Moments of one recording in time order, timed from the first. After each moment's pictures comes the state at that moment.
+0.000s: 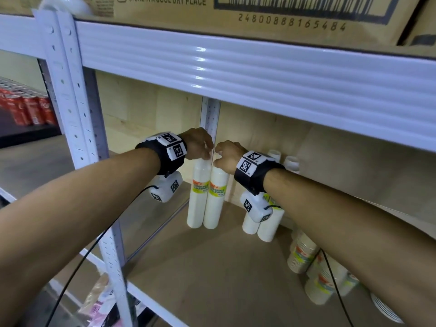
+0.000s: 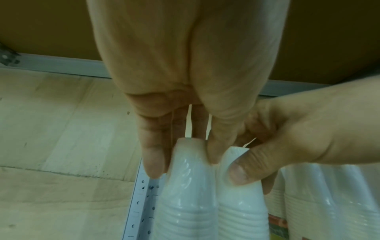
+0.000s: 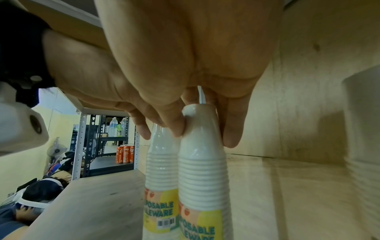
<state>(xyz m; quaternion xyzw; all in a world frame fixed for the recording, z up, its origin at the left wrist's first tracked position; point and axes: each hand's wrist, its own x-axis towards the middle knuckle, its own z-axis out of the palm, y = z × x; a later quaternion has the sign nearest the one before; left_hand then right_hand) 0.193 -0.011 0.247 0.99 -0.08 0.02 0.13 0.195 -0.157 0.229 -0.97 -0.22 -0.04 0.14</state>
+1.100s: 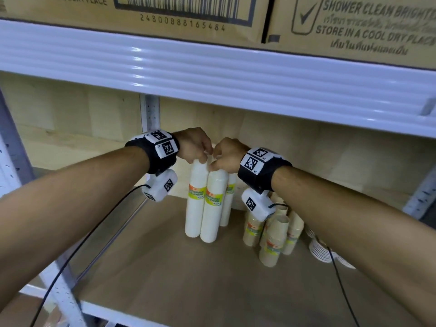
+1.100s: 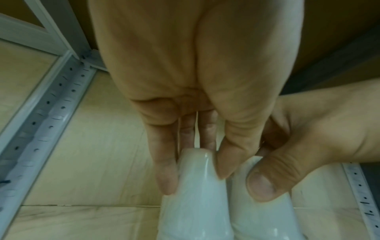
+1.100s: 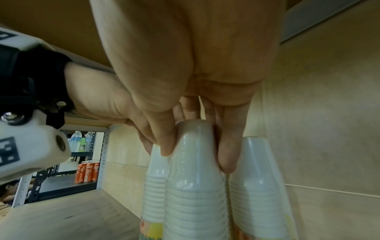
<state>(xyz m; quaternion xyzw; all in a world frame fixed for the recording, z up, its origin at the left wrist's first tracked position) 0.165 -0.126 0.267 0.95 -0.24 -0.04 0.22 0.145 -0.276 0.250 -0.98 -0.09 -0.04 0.14</state>
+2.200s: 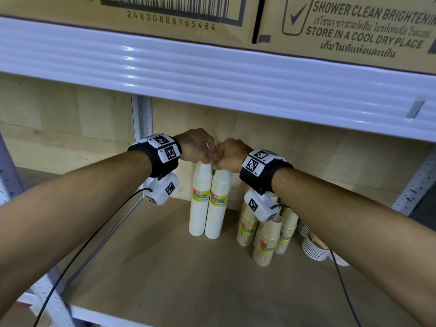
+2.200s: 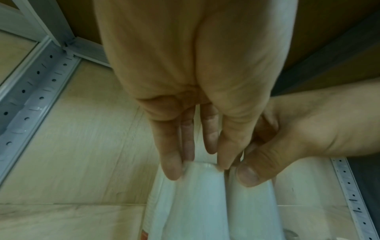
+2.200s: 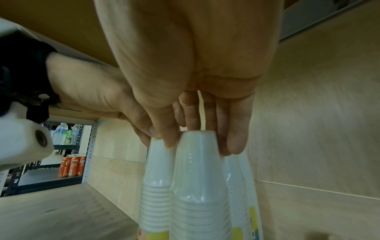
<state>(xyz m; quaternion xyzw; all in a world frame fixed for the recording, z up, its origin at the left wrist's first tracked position) 0.166 -0.145 0.264 0.94 -0.26 -0.02 0.22 0.141 -0.297 0.249 -0.99 -0.08 -0.06 0.14</state>
